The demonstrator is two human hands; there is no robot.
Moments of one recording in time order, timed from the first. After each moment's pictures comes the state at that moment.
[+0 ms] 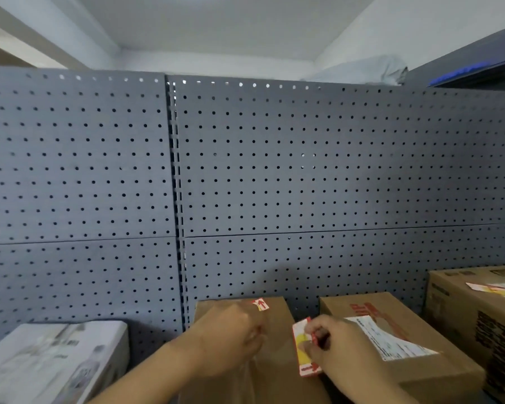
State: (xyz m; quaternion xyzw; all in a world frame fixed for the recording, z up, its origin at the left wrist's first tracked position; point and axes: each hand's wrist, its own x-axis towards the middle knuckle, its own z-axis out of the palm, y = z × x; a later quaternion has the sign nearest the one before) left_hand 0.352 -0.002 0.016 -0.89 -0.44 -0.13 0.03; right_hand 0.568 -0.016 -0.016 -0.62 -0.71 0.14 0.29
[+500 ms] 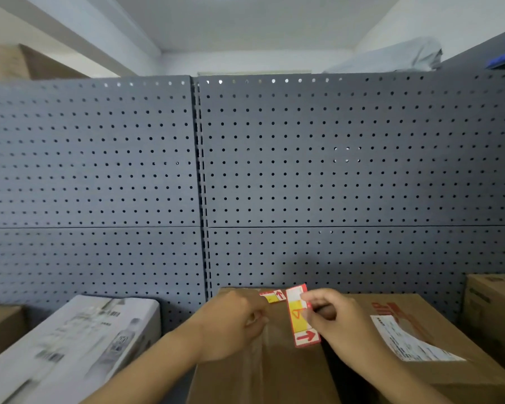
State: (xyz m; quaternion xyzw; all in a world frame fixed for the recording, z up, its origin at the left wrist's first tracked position) left_hand 0.342 -0.019 0.012 -0.86 -0.47 -0.19 0.05; right_hand 0.561 -0.012 -0.004 -0.51 -0.72 0.23 0.41
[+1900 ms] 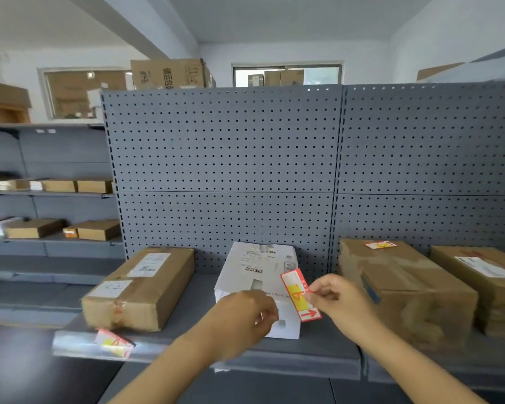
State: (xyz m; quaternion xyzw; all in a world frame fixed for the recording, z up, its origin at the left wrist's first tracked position) left_hand 0.062 -0.281 -0.016 -0.83 -0.52 -0.22 -0.02; right_hand 0.275 -0.227 -0.023 -0.48 -0.71 0.28 0.43
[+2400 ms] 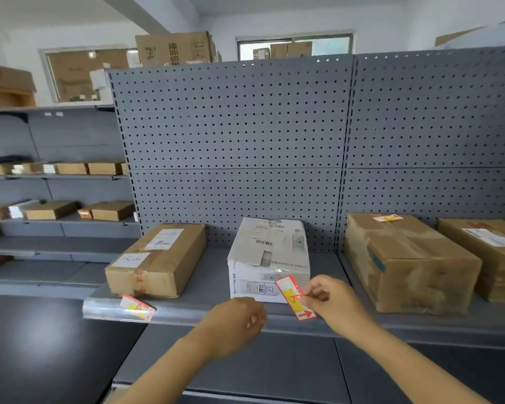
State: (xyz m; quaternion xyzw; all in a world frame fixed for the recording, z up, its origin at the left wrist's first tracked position) left_hand 0.039 -0.310 -0.073 -0.79 -0.59 -0.15 -0.07; right_hand 0.255 -0.256 -0.063 -0.50 -0.72 0.31 0.35
